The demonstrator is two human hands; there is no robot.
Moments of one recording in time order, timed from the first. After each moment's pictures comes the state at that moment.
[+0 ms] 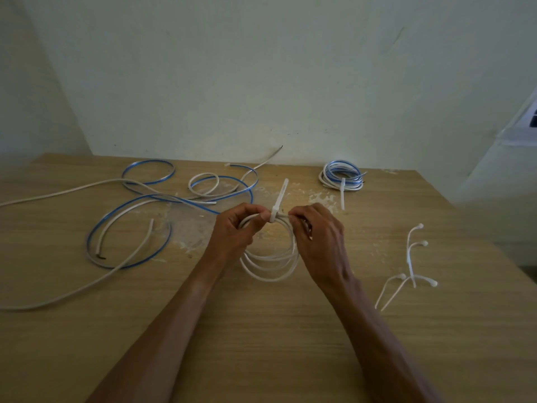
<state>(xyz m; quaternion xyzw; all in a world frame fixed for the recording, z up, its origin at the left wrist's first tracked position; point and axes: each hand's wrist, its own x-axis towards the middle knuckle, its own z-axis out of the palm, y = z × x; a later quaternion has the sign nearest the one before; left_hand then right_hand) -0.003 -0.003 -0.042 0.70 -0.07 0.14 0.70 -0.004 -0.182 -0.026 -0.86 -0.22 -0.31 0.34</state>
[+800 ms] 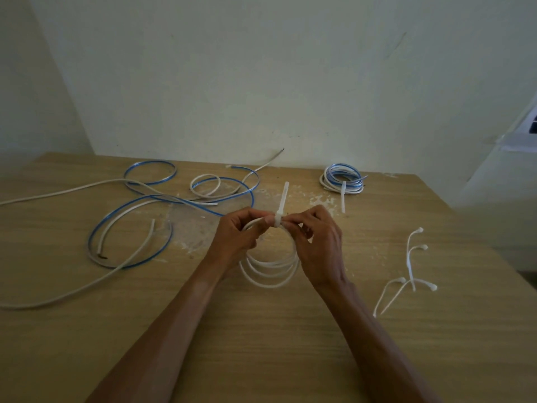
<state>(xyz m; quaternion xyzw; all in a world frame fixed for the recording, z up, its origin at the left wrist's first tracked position) -0.001 -0.006 -0.043 0.69 -0.05 0.12 0.71 -0.004 -0.177 -0.032 -0.83 -0.20 -0.32 0.41</state>
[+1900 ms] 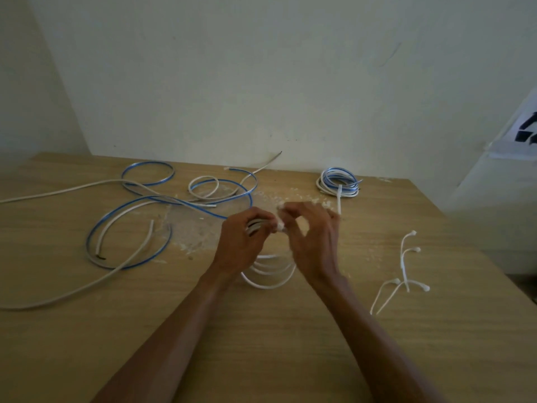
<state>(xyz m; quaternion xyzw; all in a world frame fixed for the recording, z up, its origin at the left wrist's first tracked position) -0.004 -0.010 -0.038 0.78 -0.13 0.24 0.57 -0.006 -0.163 -0.016 -0.83 -0.20 -0.38 0.37</state>
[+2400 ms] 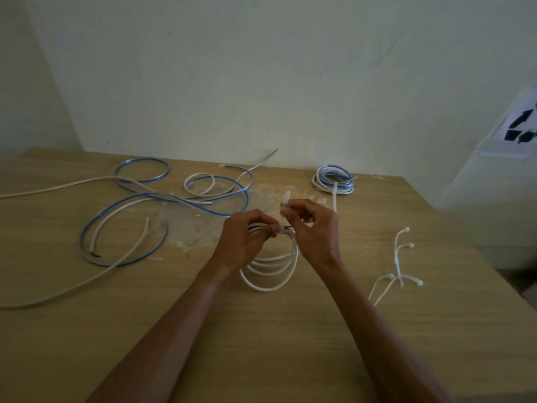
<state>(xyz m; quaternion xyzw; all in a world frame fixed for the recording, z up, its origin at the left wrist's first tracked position) 0.002 -0.011 -0.046 0.79 -0.15 0.17 0.57 0.013 -0.175 -0.019 -0.81 -0.15 -0.24 0.52</state>
